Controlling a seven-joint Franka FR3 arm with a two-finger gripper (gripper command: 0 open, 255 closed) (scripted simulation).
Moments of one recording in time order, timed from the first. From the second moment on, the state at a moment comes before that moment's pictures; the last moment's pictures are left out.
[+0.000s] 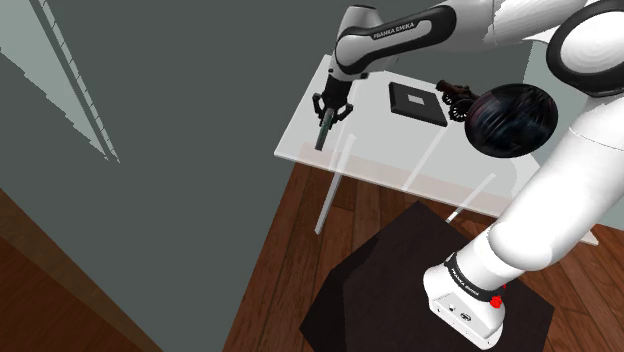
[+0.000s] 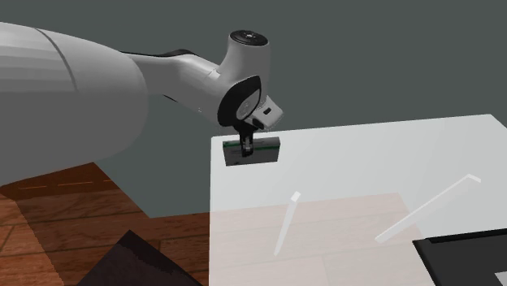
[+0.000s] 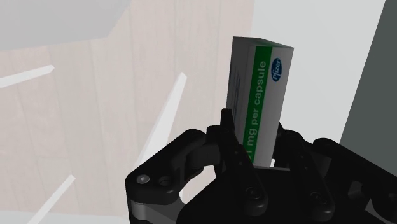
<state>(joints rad) -0.15 0.19 0.15 -1.97 0.04 2.16 0.89</state>
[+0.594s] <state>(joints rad) -0.15 0.15 0.16 -1.90 0.04 2.05 0.89</state>
